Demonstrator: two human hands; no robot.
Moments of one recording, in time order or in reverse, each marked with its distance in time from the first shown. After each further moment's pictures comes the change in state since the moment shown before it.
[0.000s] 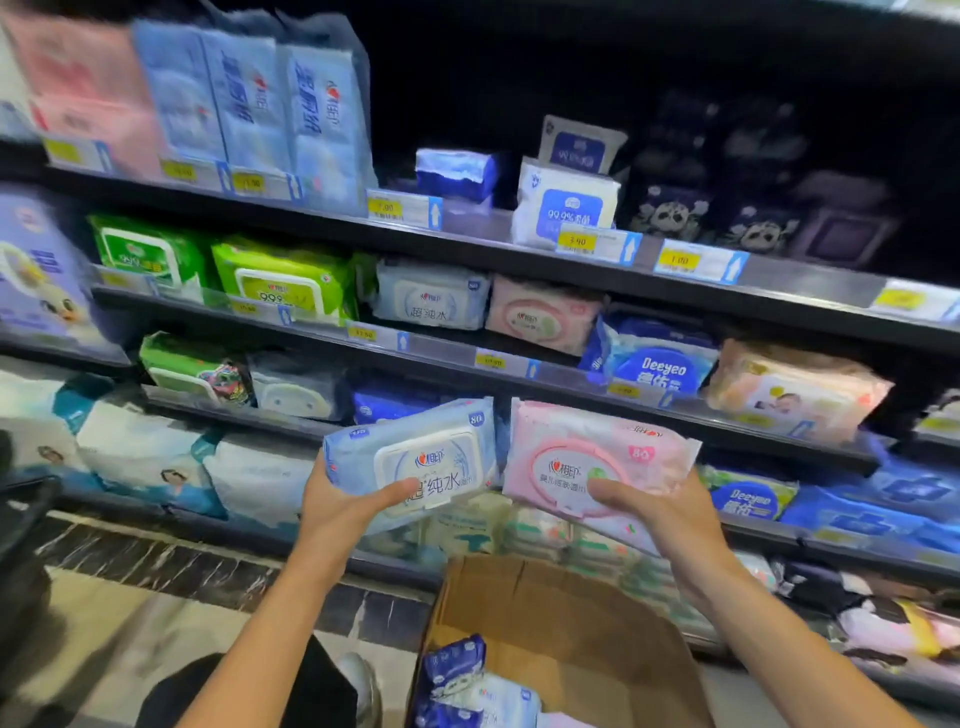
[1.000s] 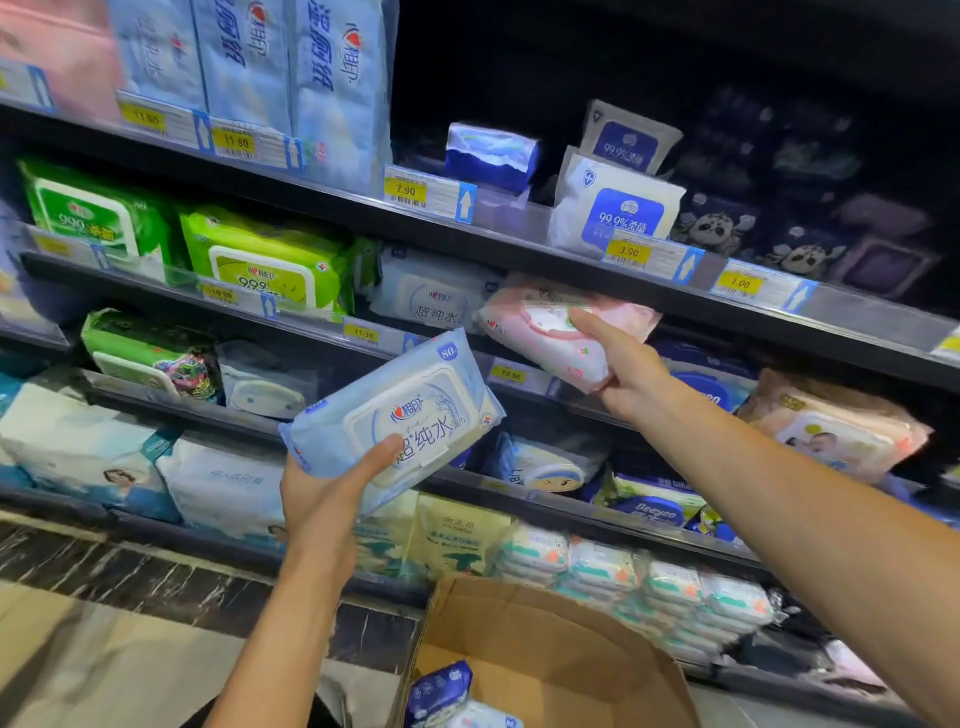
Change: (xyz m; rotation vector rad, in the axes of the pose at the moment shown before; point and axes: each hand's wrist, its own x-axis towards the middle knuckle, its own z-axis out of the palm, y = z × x) left_hand 0.046 0.018 0.013 -0.429 0.100 -0.002; right_hand 0.180 -0.091 0.098 0.308 0.097 0.188
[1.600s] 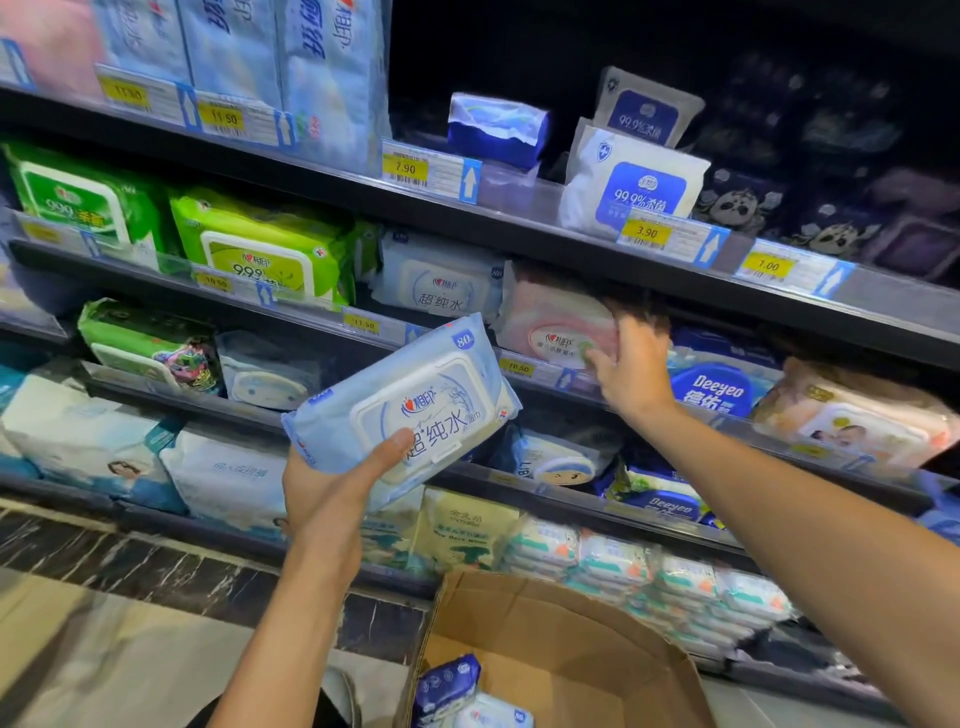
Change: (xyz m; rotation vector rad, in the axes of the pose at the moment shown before) left_hand -0.001 -0.001 0.005 0.000 -0.032 0.040; right_hand 0.022 0.032 -0.017 -1.229 0.143 -0.653
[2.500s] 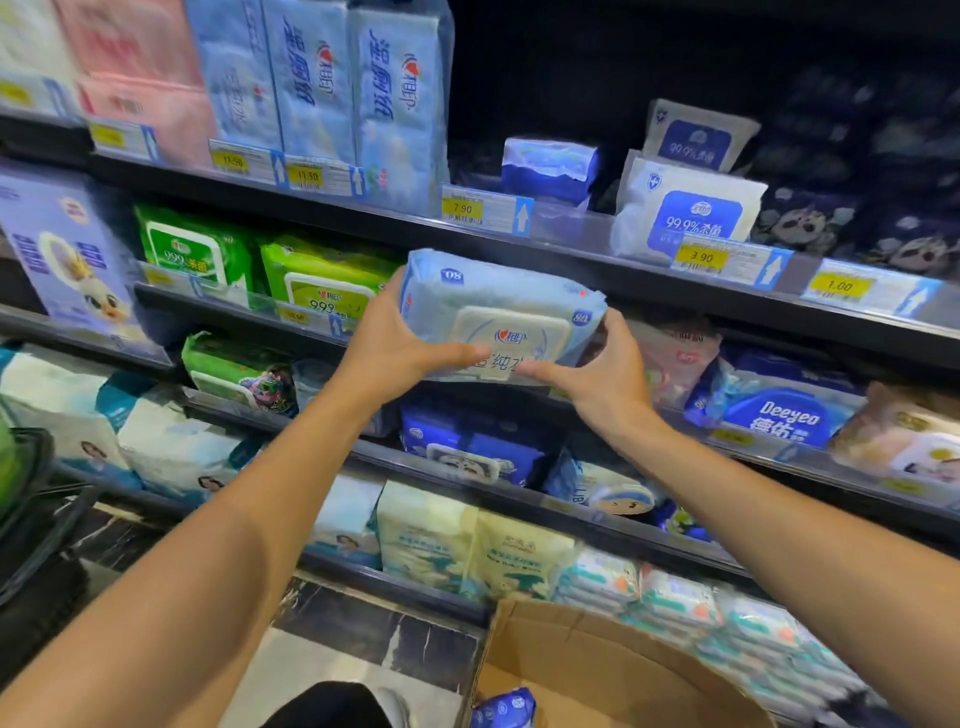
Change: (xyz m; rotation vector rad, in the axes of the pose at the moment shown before) left_hand 0.104 0.099 0.046 0.636 -0.372 0.427; right_hand -0.040 -0.101 0.004 0.811 -0.048 -0.085
